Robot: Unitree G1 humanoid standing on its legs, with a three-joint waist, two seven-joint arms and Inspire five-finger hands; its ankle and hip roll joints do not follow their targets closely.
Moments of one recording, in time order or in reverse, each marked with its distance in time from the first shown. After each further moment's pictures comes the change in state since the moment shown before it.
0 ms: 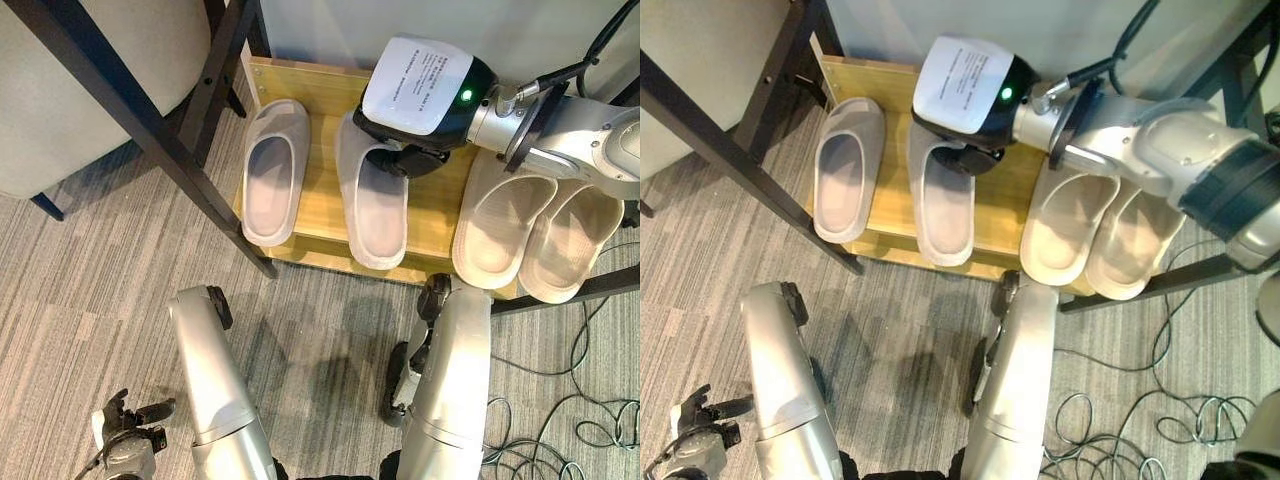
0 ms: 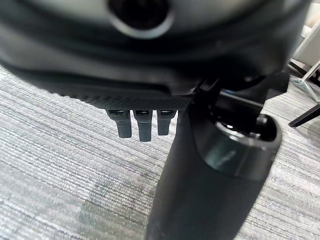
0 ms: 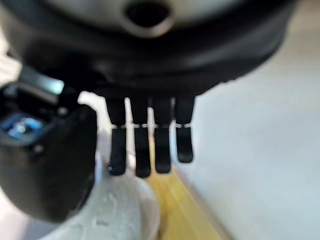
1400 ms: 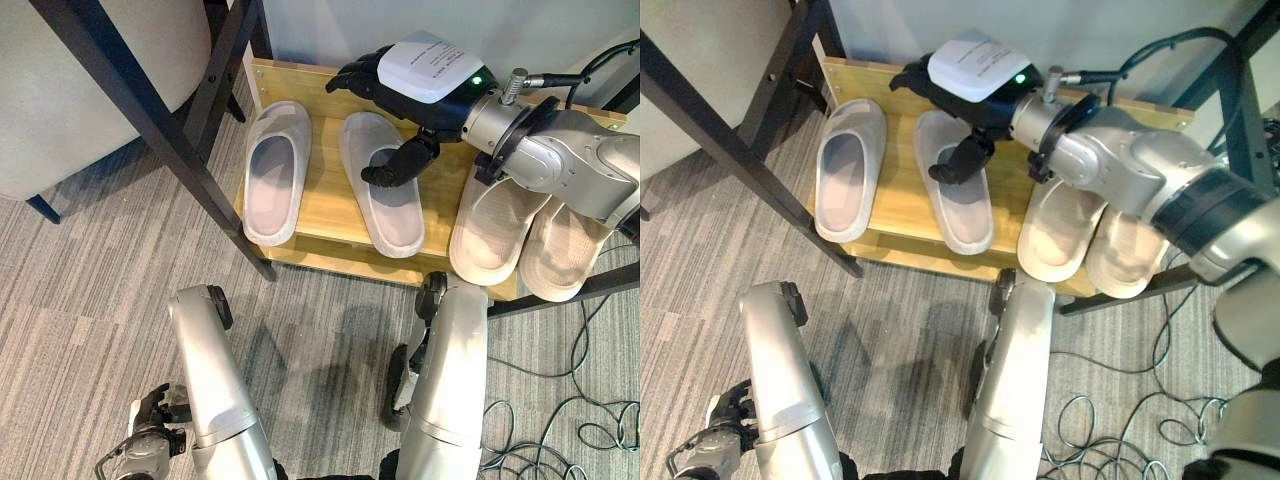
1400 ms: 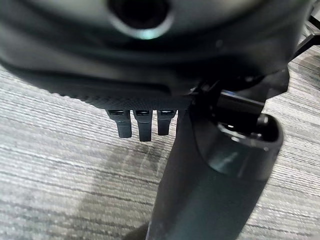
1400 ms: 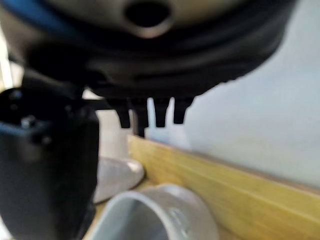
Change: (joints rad) left arm -0.002 -0.034 -0.117 -0.038 0.046 0.041 -0.110; right arm 0.189 0.059 -0.223 0.003 0.471 0.010 0.227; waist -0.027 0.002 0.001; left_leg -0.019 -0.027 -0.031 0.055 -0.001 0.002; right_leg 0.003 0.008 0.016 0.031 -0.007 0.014
